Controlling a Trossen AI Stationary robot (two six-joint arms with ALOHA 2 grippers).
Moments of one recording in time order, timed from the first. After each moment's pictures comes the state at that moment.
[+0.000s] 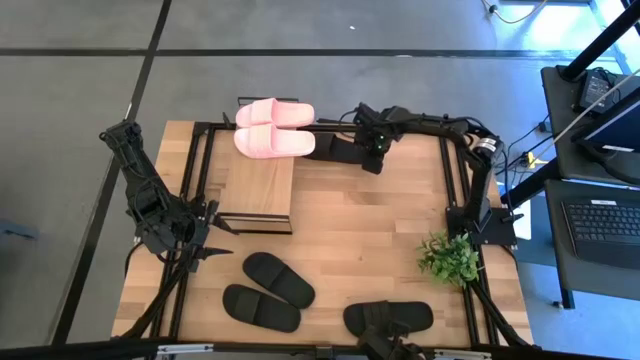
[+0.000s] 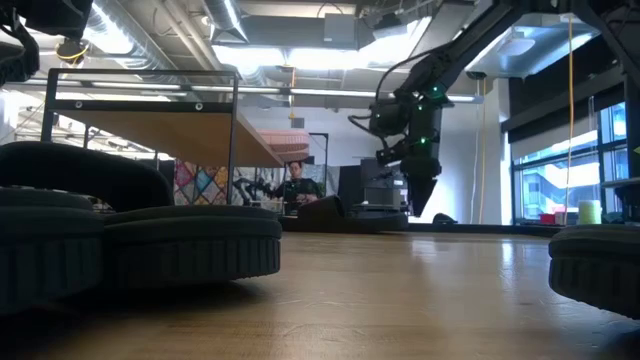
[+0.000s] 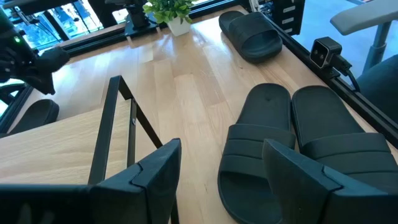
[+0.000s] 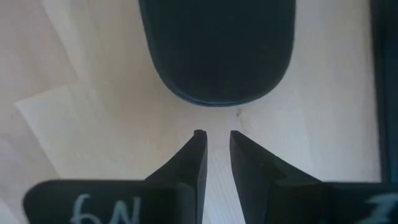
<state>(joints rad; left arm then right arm) -0.97 0.59 0.54 -0.57 -0.75 -0.26 -0.66 1.93 1.35 -0.85 0.03 -0.34</state>
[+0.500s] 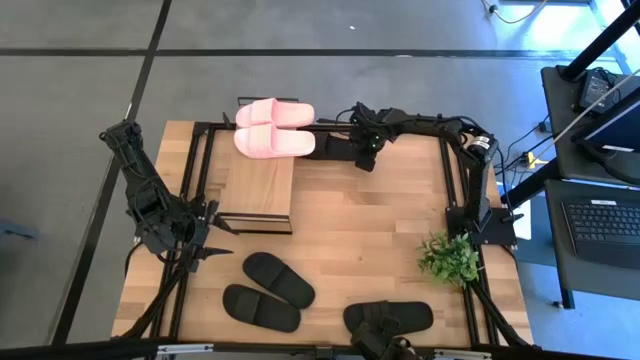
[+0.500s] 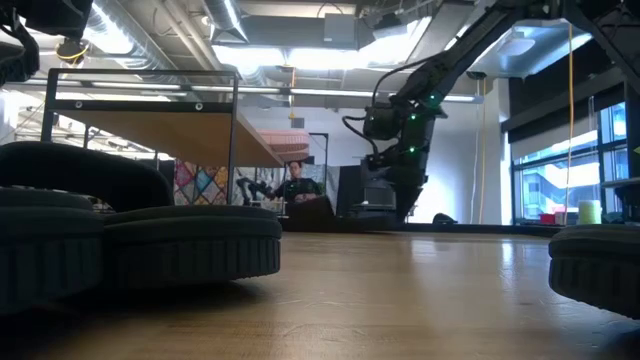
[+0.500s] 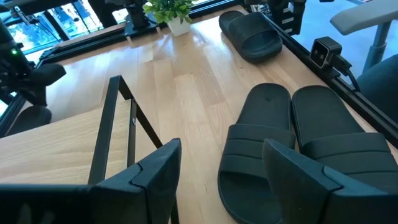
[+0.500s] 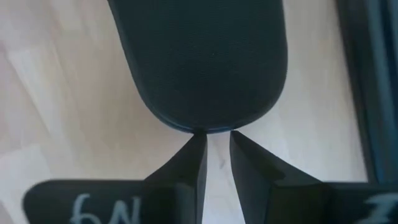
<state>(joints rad) -0.97 0.59 0.54 -0.57 -0.75 -0.26 -0.66 1.97 1.35 -0.68 0.03 -0.33</state>
